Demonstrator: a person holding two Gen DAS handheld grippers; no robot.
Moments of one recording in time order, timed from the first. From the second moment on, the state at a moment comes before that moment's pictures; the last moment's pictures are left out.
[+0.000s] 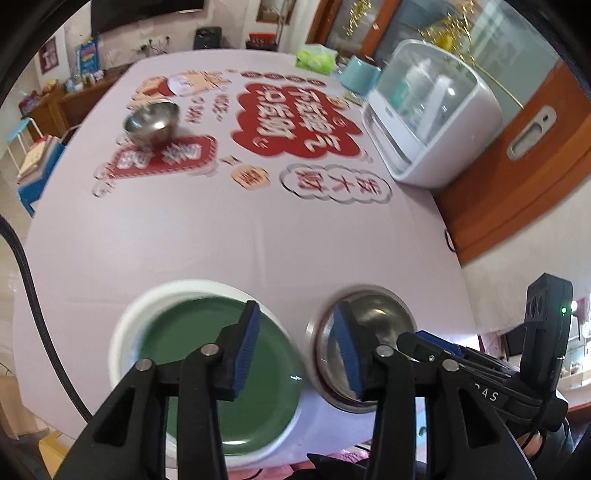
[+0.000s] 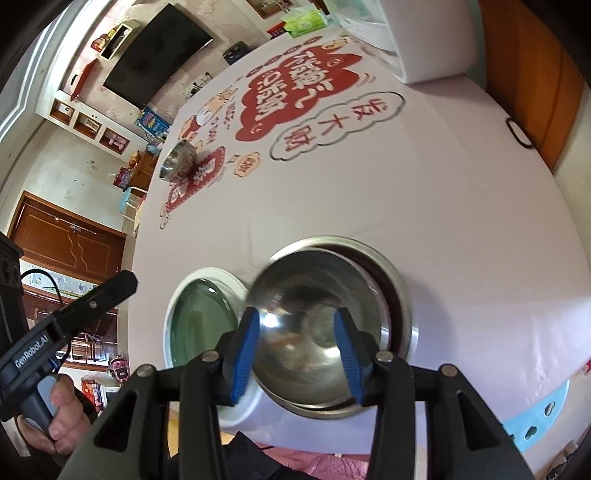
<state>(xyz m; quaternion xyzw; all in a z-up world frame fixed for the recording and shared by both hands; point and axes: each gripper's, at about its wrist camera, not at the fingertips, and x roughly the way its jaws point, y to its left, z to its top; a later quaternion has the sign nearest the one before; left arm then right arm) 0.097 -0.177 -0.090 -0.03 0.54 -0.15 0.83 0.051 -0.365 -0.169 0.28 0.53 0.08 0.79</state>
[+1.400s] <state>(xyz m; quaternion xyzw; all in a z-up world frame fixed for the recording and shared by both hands) 0.331 0.065 -0.065 -0.03 0.52 -0.06 0.85 0.279 -0.166 -0.086 0.13 0.45 0.09 0.88</state>
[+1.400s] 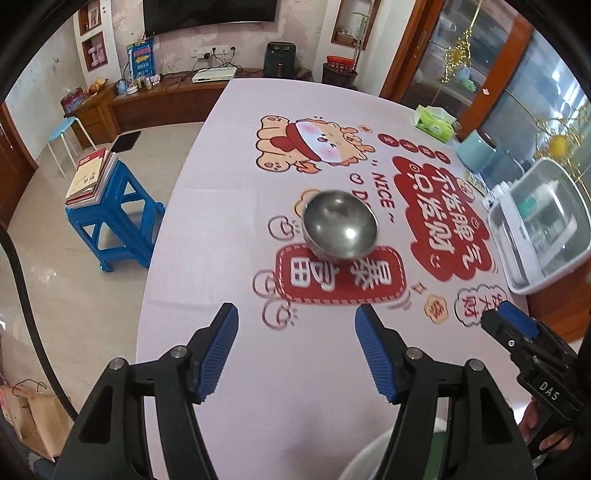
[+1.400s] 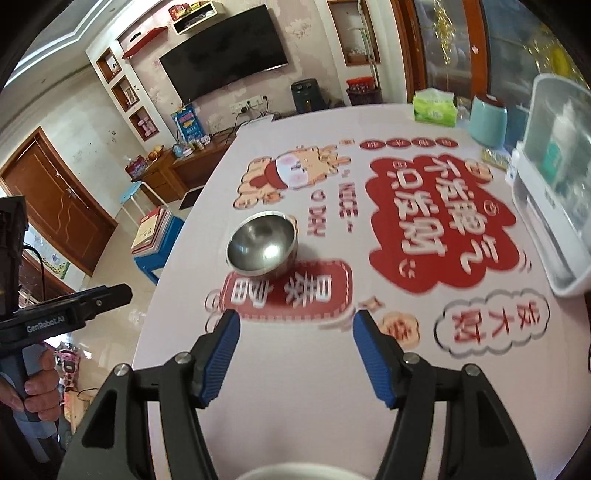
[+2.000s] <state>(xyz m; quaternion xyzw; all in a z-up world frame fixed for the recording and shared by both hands) 0.417 0.064 -0.106 -0.06 0.50 -0.11 0.86 0.363 -0.121 -0.100 0.07 0.39 0.06 0.91</state>
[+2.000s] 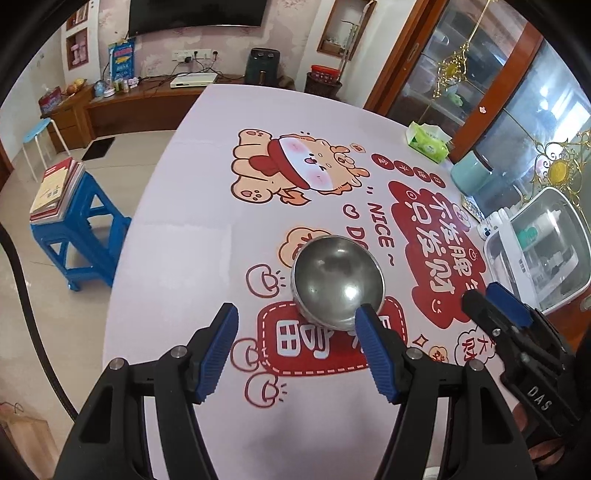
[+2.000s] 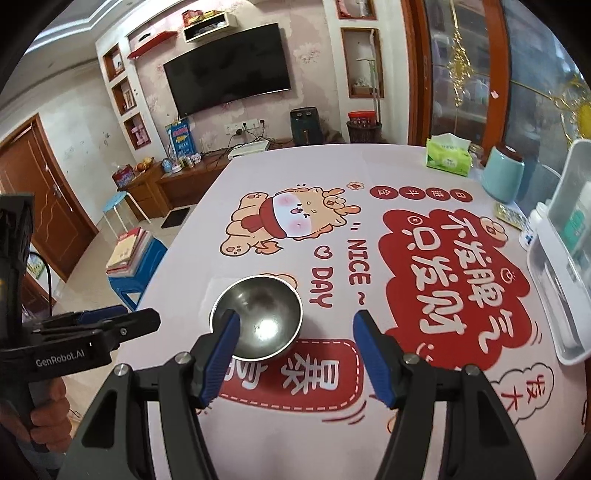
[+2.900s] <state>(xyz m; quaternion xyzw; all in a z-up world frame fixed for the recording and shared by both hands) 0.453 0.051 -0.217 -0.12 0.54 -0.14 0.82 0.391 -0.102 -0.193 0.09 0.44 0.06 0.89</state>
